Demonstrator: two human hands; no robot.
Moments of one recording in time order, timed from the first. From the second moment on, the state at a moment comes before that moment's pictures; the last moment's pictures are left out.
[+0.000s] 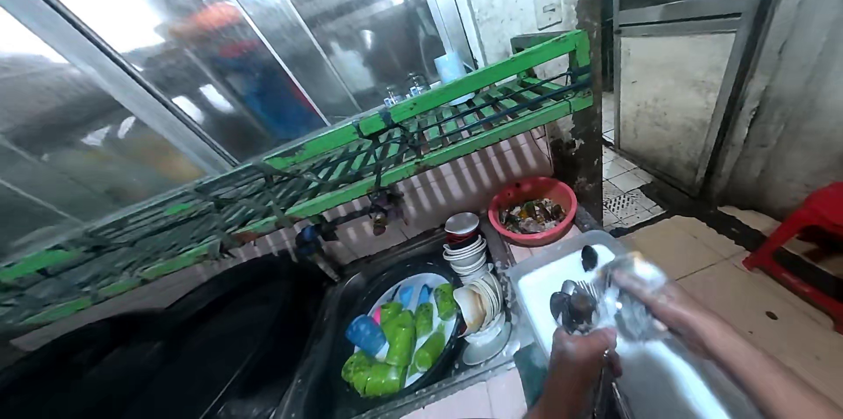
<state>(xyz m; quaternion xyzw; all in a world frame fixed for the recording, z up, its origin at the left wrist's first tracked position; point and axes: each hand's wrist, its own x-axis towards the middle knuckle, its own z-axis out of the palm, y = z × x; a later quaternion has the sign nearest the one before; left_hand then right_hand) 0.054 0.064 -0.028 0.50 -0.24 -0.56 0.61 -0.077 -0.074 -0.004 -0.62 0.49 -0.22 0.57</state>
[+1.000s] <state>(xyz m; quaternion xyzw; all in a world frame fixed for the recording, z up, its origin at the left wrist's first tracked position) 0.099 0.025 -0.021 0.51 -0.15 -0.64 0.56 -0.099 -0.030 -0.032 -0.85 0.27 0.17 0.42</state>
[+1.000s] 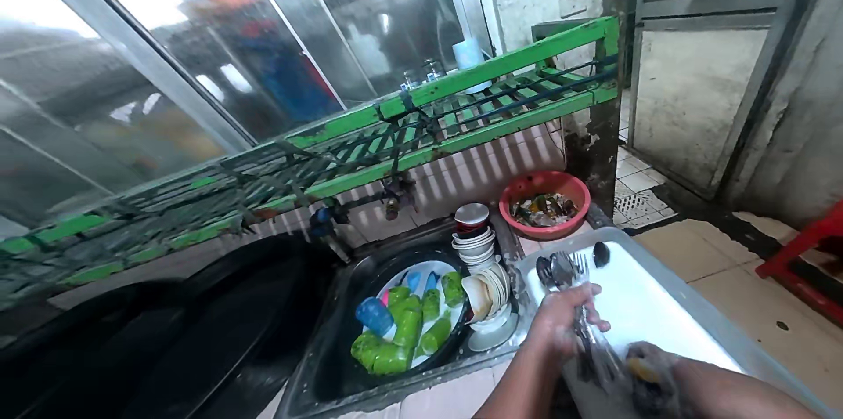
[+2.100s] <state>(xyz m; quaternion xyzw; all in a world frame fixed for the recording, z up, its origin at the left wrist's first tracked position) 0.044 0.042 -0.004 0.69 -0.16 -0.53 0.46 -0.076 -0.053 -0.008 -0.78 0.45 -0.17 0.40</state>
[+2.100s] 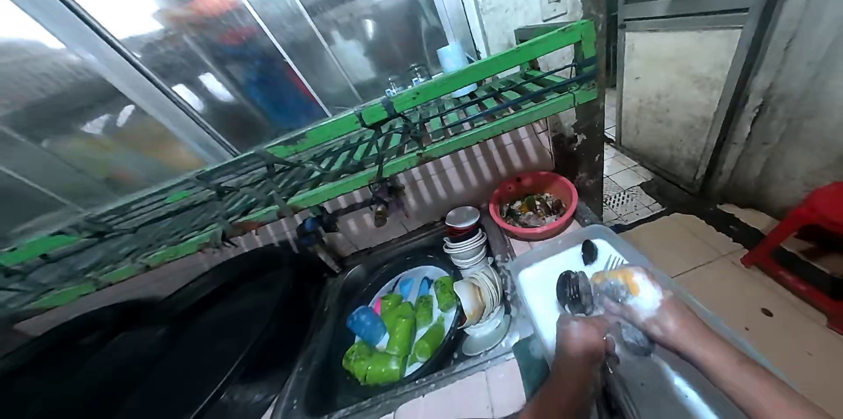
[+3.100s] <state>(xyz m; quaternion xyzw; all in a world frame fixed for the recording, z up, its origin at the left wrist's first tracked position) 0.049 0.059 -0.008 0.62 -0.26 -0.59 0.44 -0.106 -0.089 0.025 -0.56 0.52 -0.31 0.57</state>
